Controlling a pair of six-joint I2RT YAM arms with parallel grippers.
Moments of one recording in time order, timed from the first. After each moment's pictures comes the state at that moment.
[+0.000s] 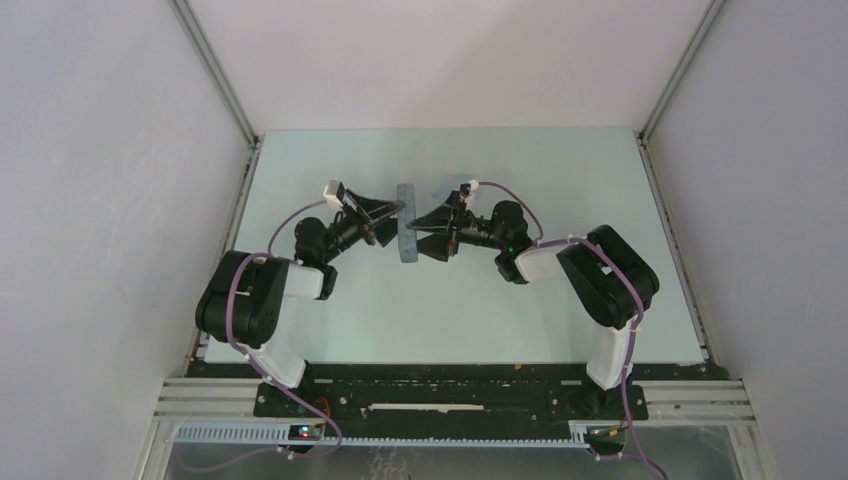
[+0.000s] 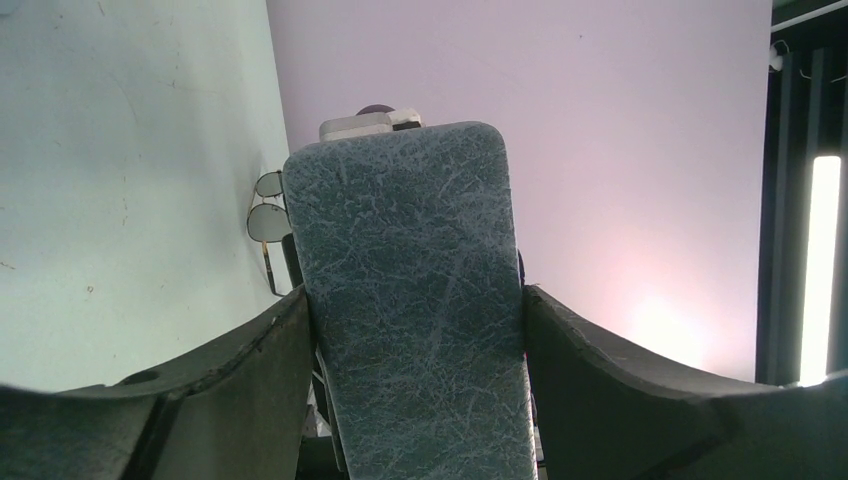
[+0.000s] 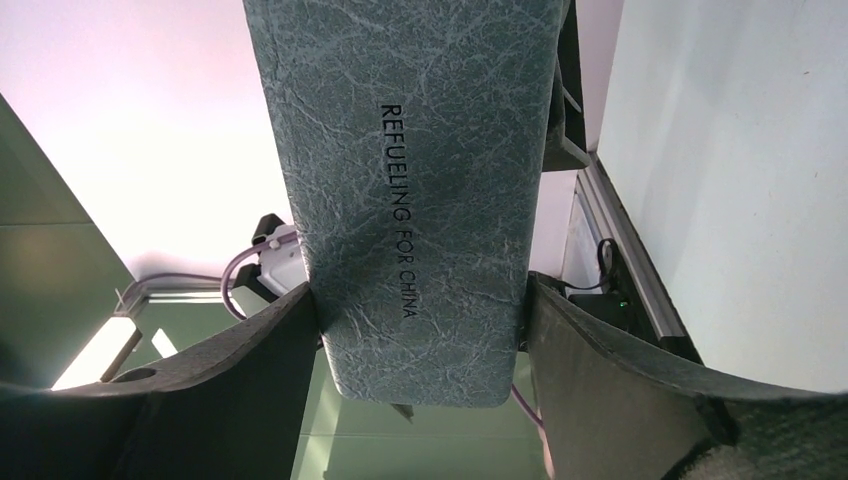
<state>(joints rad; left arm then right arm) -0.19 1.65 0.50 1.30 0.69 -1.61 0.59 1.89 0.86 1.13 -0.78 1.70</state>
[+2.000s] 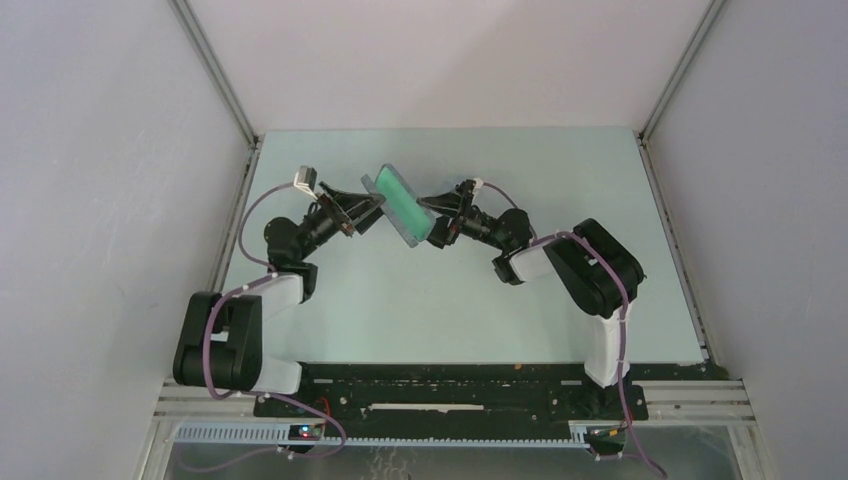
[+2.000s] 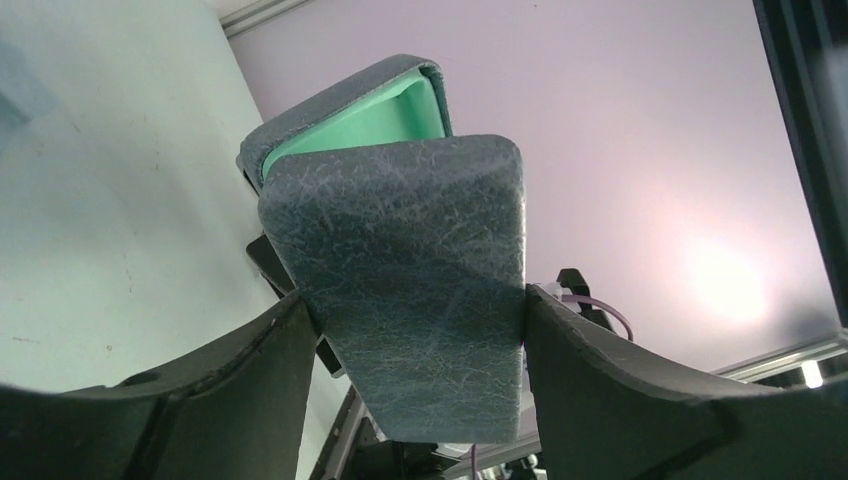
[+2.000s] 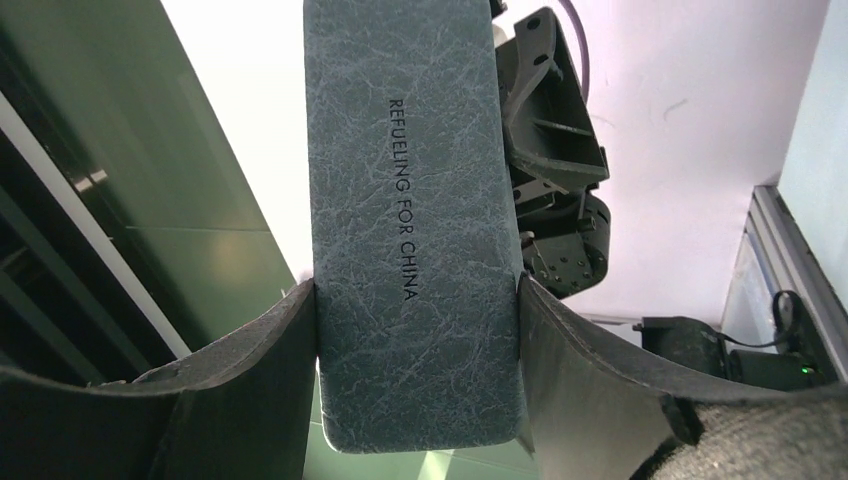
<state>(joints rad) -0.10 1.41 0.50 1.21 0.79 -1.47 0.58 2.00 0.88 1.50 -0.67 2.07</state>
